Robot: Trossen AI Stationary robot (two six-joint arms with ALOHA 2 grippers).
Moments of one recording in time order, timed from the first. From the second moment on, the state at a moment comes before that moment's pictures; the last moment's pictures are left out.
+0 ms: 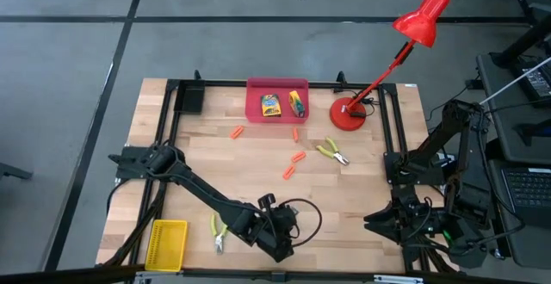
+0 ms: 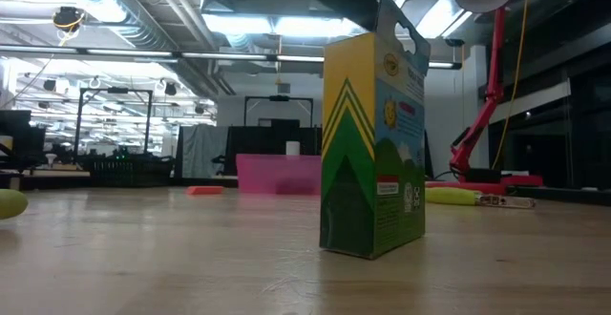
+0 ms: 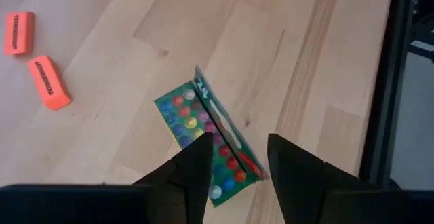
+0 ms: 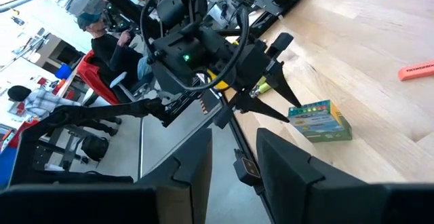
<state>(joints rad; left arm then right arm) -0.55 2.14 1.87 -0.78 -0.48 -0.85 1.24 1.29 1.29 -0.76 1.07 1.51</state>
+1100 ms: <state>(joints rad) -0.52 2.16 1.87 -0.80 -0.45 -0.90 1.24 1.29 1.29 -0.76 1.07 1.51</state>
